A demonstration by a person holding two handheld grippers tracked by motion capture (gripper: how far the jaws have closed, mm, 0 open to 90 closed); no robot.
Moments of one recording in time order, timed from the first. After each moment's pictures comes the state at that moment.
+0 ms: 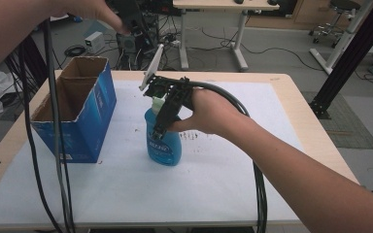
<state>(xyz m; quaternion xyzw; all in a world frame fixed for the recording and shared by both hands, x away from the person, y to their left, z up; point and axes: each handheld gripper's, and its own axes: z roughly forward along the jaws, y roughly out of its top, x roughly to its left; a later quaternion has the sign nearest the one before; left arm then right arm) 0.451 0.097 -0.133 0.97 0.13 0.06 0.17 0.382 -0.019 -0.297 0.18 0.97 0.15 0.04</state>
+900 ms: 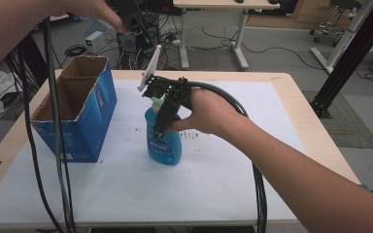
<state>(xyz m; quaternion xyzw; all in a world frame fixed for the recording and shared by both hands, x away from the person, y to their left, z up) 0.450 0.098 -0.133 0.97 0.14 0.06 0.17 0.382 -0.017 -0.298 0.18 0.97 0.15 0.04</state>
